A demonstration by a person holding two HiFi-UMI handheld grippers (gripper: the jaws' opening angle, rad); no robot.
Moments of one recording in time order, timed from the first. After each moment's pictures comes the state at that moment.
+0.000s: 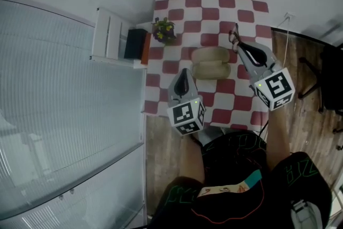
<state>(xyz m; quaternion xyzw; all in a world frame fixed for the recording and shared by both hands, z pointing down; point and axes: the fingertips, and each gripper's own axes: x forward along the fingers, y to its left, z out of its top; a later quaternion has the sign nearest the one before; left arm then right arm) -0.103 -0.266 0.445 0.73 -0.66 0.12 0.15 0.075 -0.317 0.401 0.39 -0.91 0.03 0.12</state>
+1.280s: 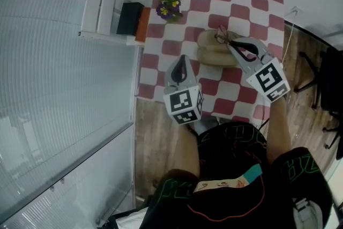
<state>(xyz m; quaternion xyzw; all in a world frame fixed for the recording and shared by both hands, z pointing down) -0.141 -0.267 0.493 0.71 -0.66 0.14 0.19 -0.002 -0.301 0.478 0.24 -0.93 0.00 0.28</state>
